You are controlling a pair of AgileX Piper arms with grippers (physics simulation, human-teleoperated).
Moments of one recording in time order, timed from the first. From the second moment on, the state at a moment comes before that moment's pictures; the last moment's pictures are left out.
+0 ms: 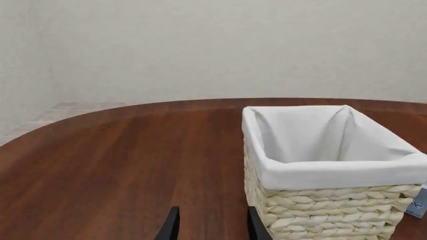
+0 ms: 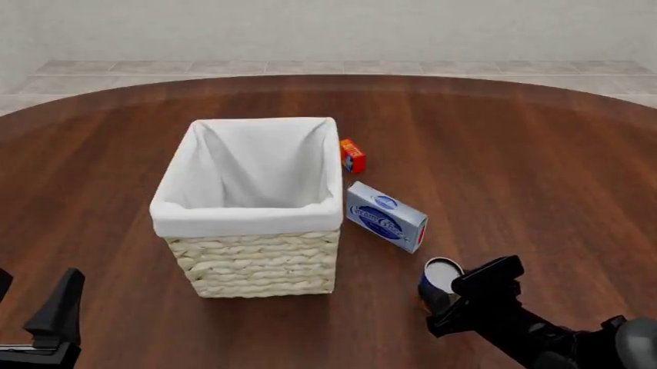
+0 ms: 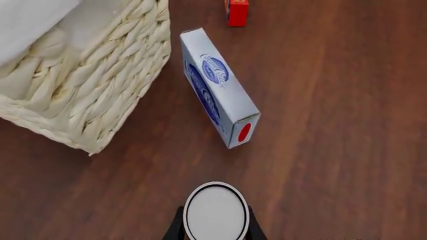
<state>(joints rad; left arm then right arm) 0.00 0.00 0.00 0.00 0.00 0.41 1.59 -0.17 -0.78 -0.05</state>
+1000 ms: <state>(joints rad) 0.00 0.00 0.00 0.00 0.00 0.54 1.10 -0.28 -0.39 -0.02</state>
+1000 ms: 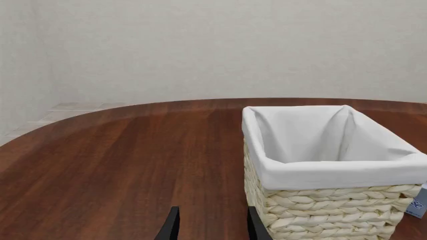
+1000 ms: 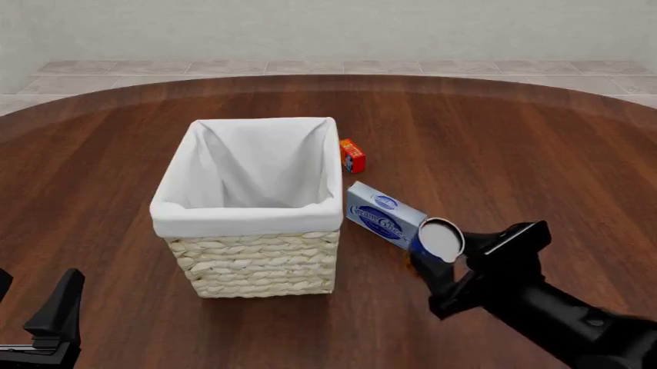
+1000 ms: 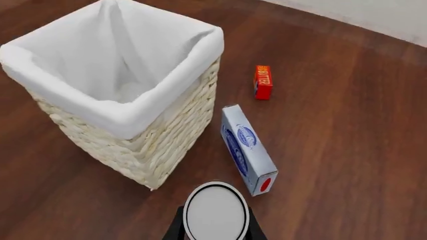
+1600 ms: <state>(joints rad) 0.00 0.00 0.00 0.00 0.00 0.60 0.99 -0.50 -0.20 0.01</state>
